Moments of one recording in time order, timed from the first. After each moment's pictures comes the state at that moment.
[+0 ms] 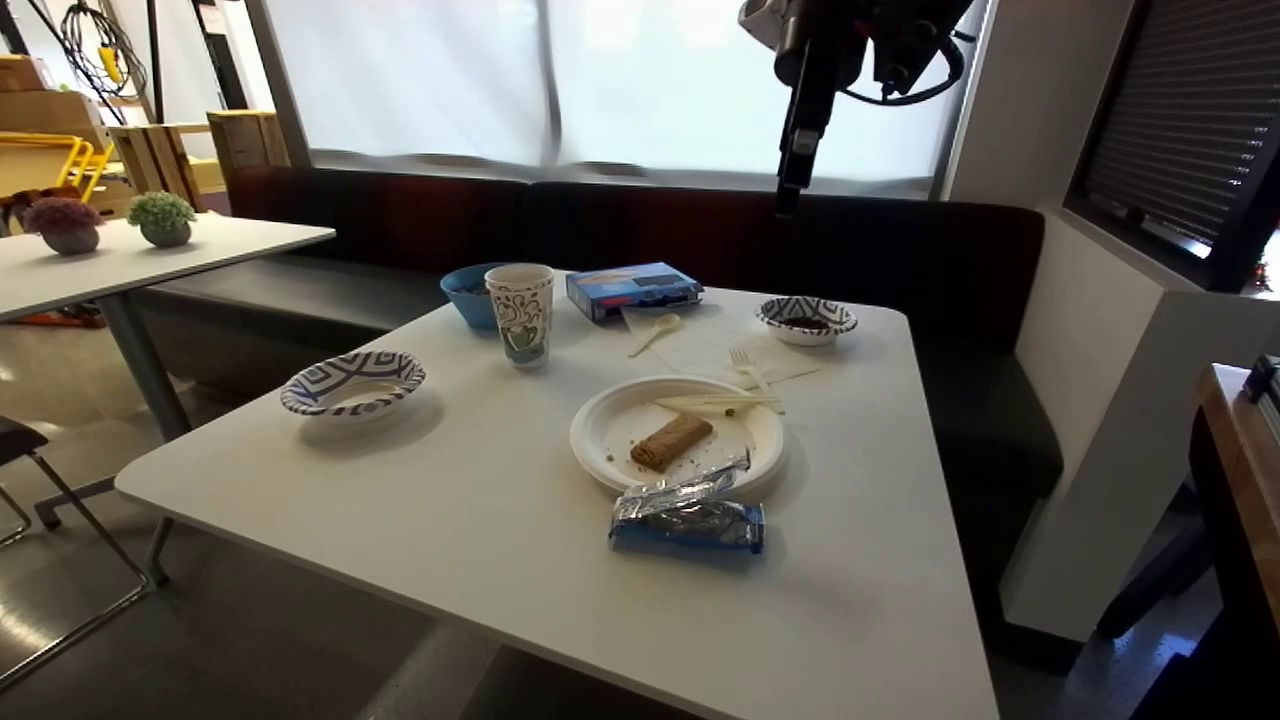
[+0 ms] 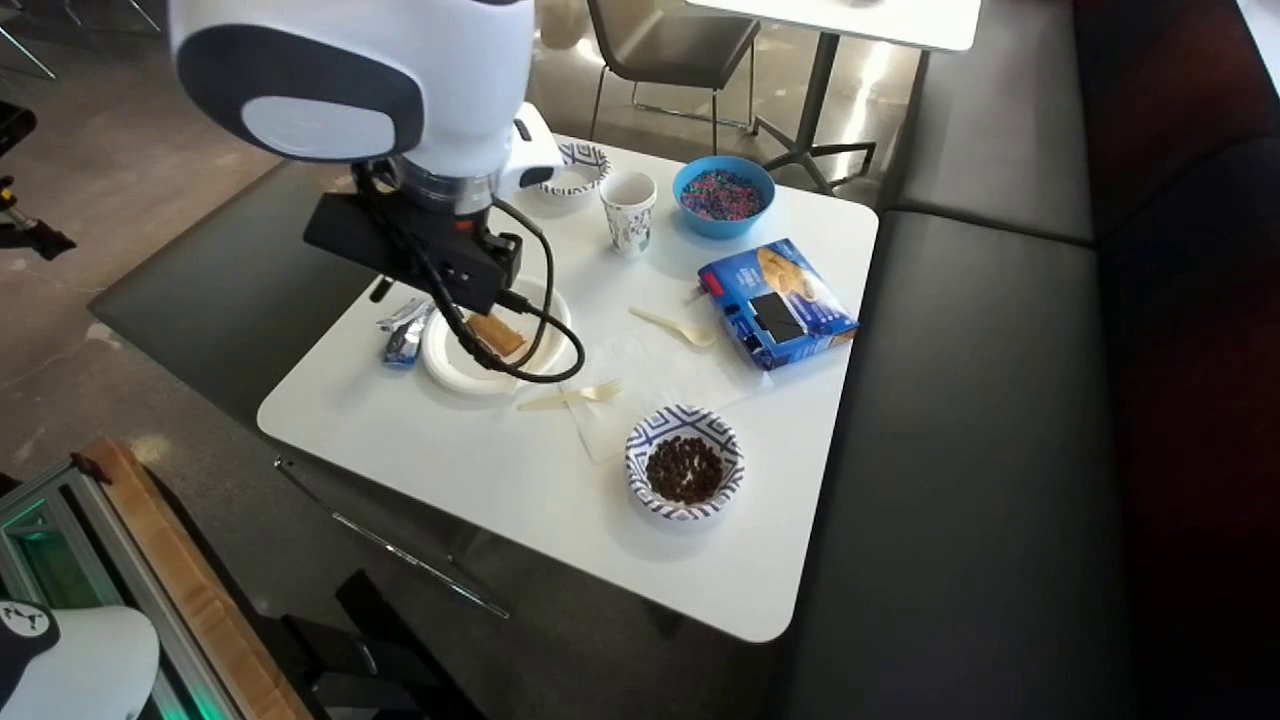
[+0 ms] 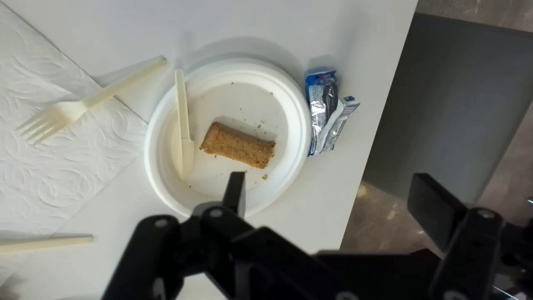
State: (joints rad) arm 0.29 0.09 -0.43 -2.35 0.56 2.18 -1.01
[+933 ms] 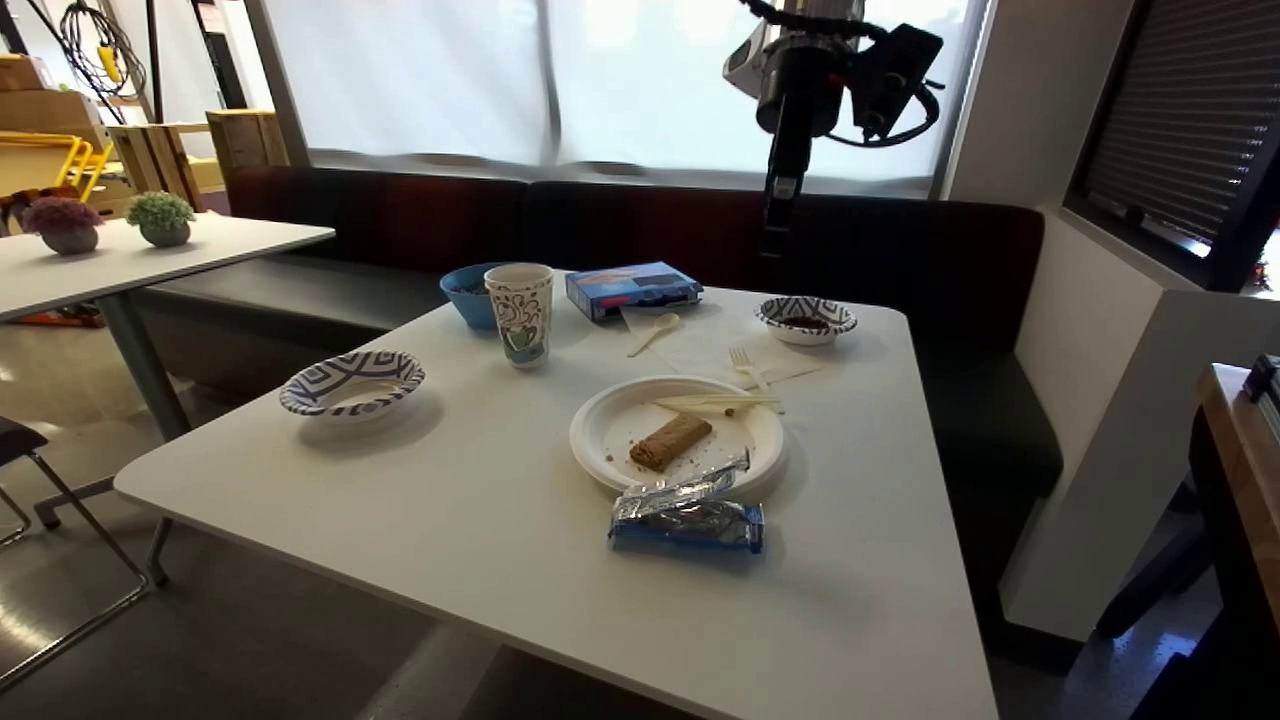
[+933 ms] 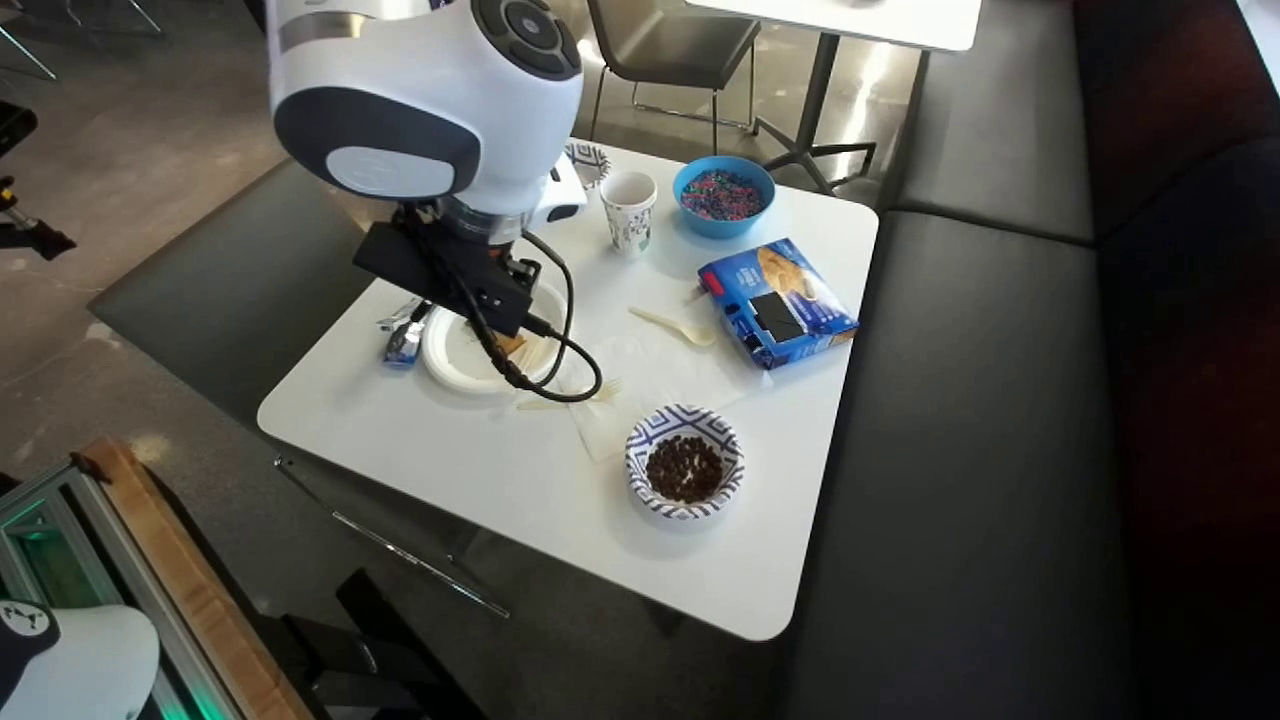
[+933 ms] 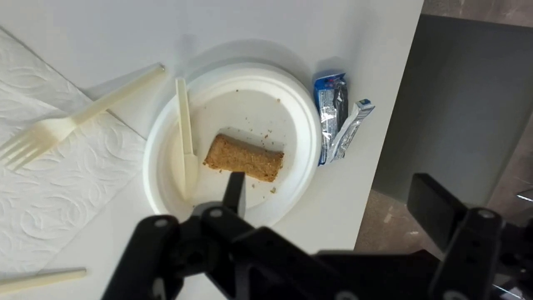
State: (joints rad) arm -0.01 0.22 -0.14 -2.27 0.59 2.18 -1.02
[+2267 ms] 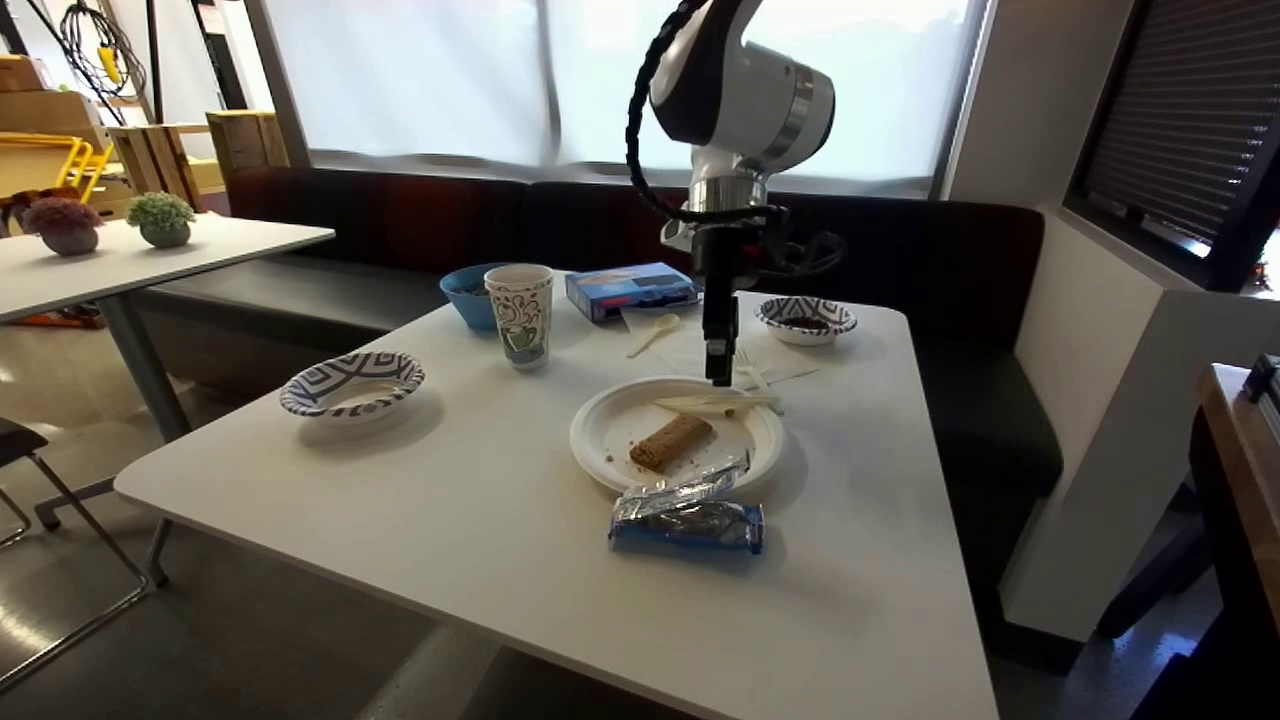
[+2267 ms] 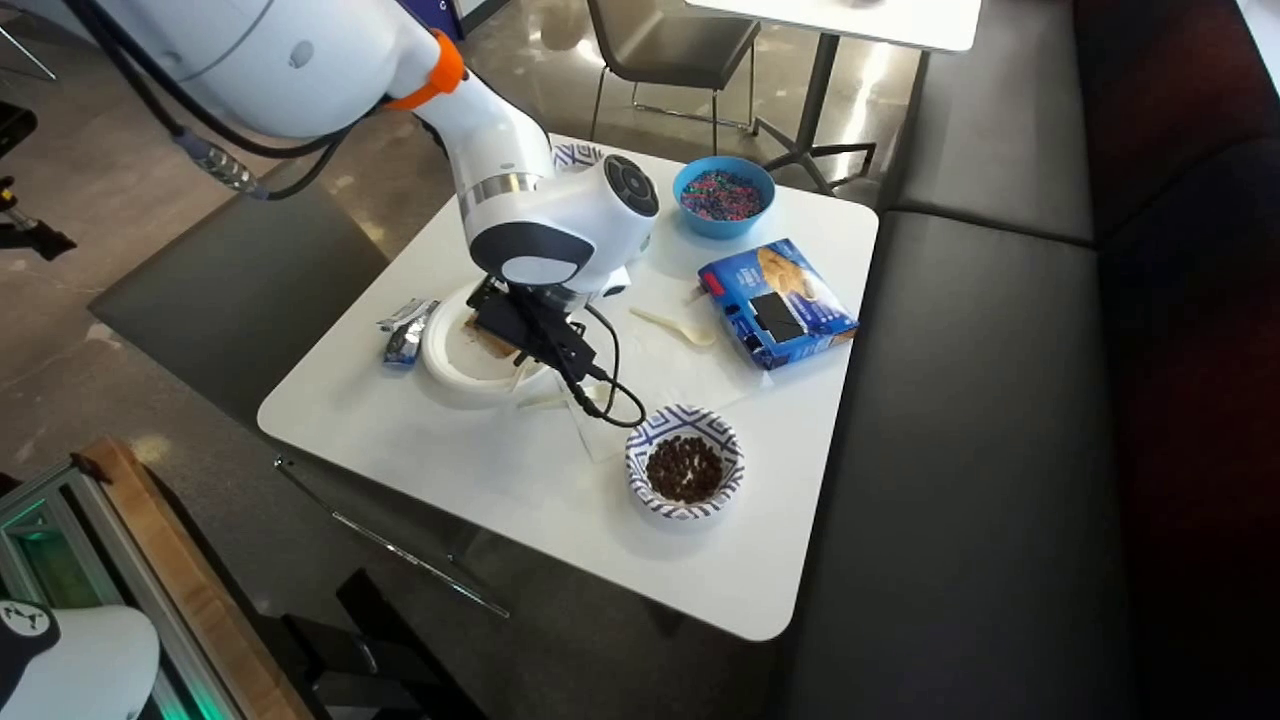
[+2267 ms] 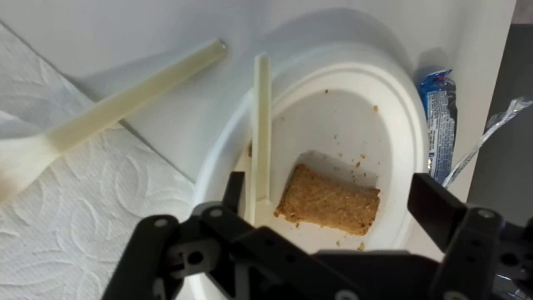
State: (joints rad) arm -0.16 0.74 0.05 -1.90 0.50 2.20 -0.97
